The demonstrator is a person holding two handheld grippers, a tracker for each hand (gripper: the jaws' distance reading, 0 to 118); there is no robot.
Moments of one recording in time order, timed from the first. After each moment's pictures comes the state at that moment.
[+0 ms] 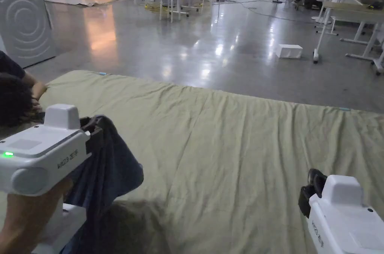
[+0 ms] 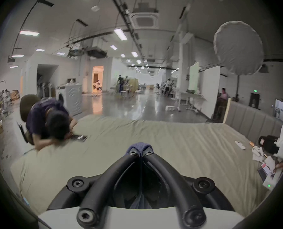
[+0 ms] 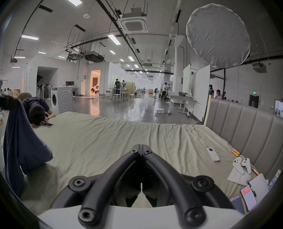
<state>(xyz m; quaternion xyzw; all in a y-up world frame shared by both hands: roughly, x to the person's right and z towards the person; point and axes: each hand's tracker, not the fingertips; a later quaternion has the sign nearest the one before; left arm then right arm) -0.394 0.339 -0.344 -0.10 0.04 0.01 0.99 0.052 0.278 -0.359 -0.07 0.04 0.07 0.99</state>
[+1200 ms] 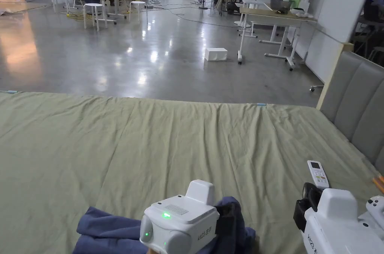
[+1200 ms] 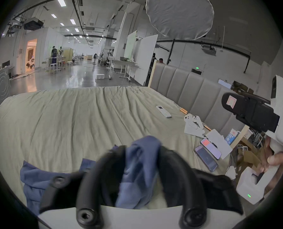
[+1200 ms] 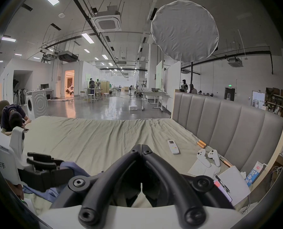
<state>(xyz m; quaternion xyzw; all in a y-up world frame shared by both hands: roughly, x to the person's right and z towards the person) -0.057 0.237 -0.401 -0.25 -0.27 0.04 0.93 0.177 0.287 -0.319 -0.09 -0.08 0.05 0.99</state>
